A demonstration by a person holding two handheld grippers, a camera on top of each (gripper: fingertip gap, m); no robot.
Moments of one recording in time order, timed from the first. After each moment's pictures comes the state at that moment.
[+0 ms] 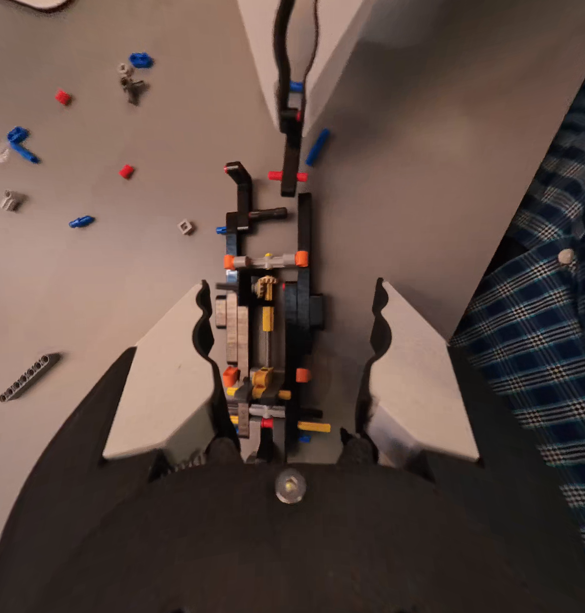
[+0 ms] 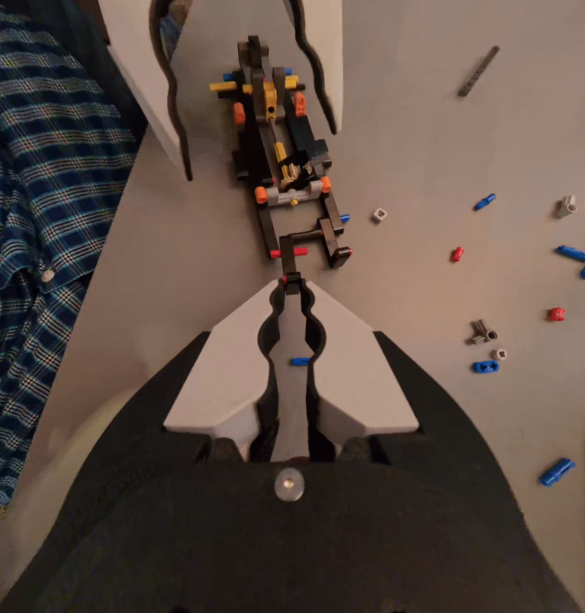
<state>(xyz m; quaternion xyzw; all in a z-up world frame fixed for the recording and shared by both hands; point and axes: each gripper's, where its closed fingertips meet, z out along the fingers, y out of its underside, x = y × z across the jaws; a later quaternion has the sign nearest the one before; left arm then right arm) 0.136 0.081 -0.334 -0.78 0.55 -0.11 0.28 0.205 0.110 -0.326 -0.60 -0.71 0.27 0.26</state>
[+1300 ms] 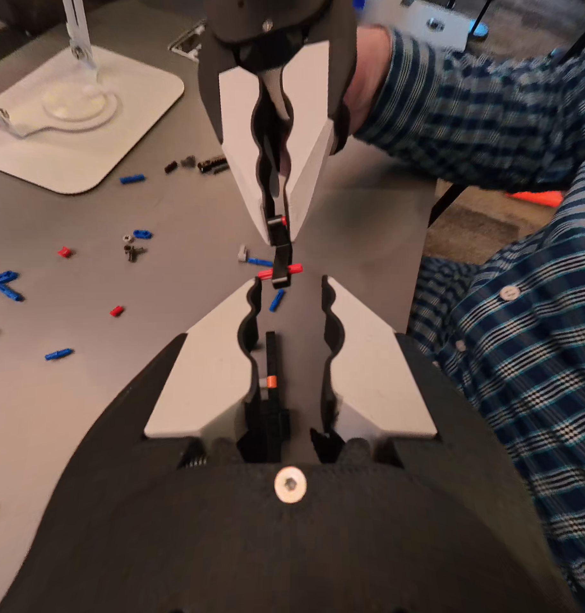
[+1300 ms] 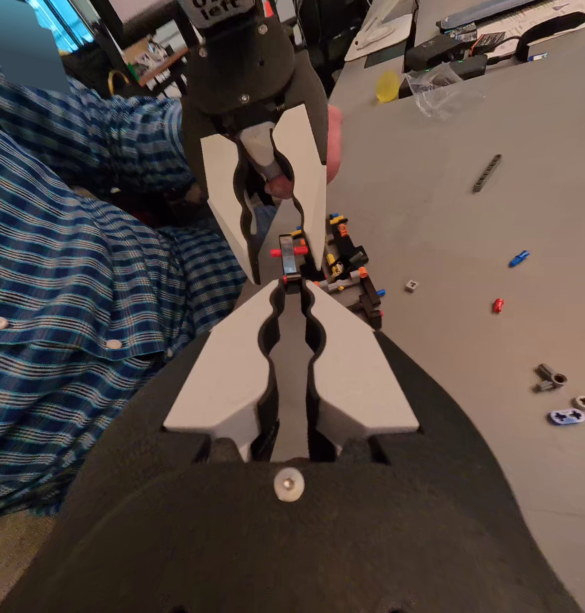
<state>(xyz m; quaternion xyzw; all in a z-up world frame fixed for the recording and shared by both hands) 0.202 0.090 -0.260 -0.73 0.50 -0.31 0.35 0.206 0.100 -0.250 -0.58 -0.57 0.54 0.23</state>
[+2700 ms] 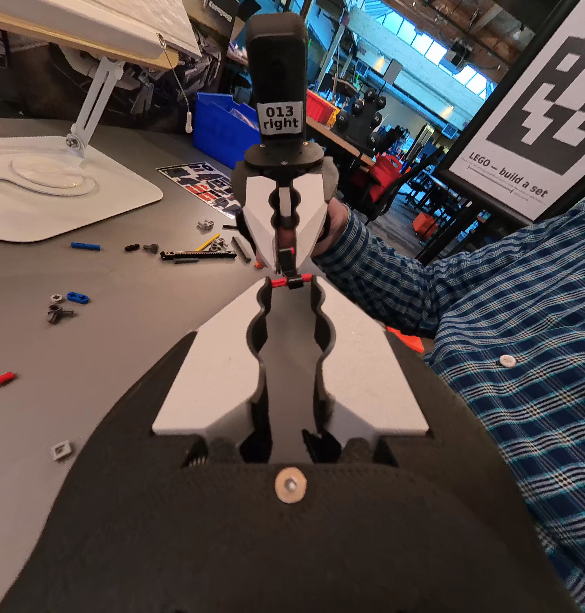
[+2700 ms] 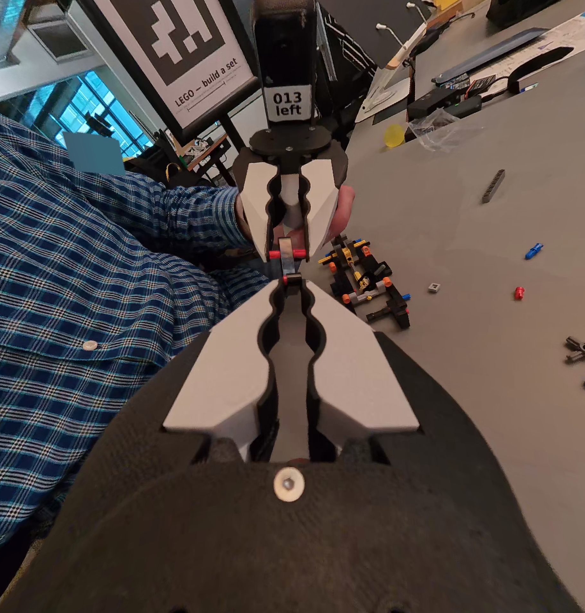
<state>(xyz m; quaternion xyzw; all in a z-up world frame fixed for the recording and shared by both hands) 0.230 0.097 -0.211 -0.68 0.34 -0.53 0.39 0.237 0.101 -0.218 -0.58 -0.49 0.61 0.22</state>
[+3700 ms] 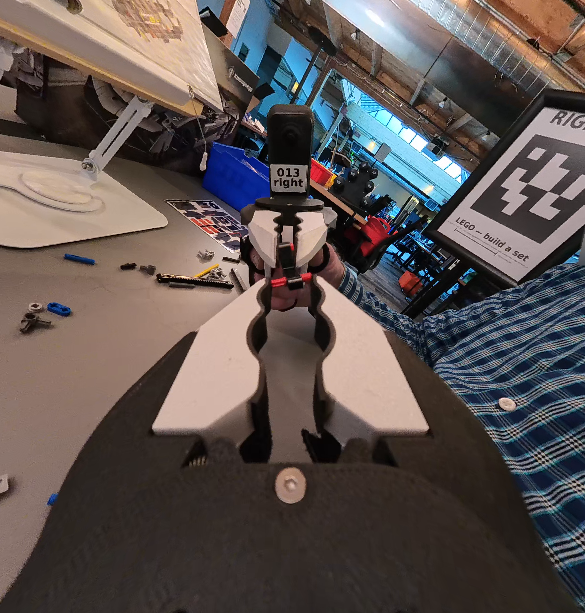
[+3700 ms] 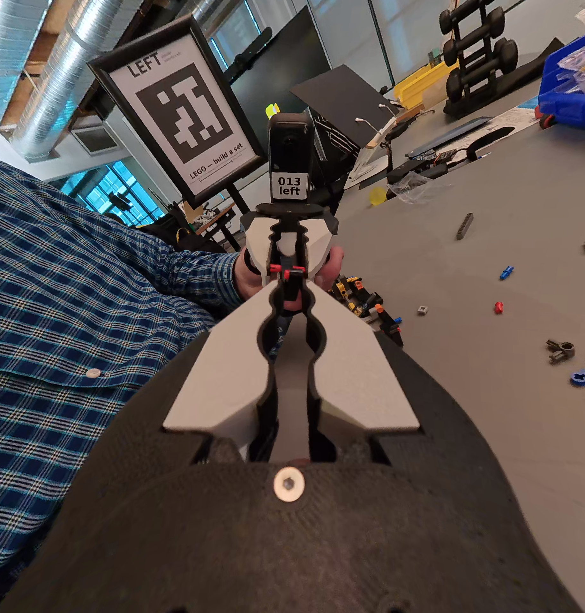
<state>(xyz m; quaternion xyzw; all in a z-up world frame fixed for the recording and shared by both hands) 0.242 0.108 -0.207 -0.66 0.26 -0.57 0.42 0.250 0.116 -0.206 -0.56 -0.42 0.66 0.28</state>
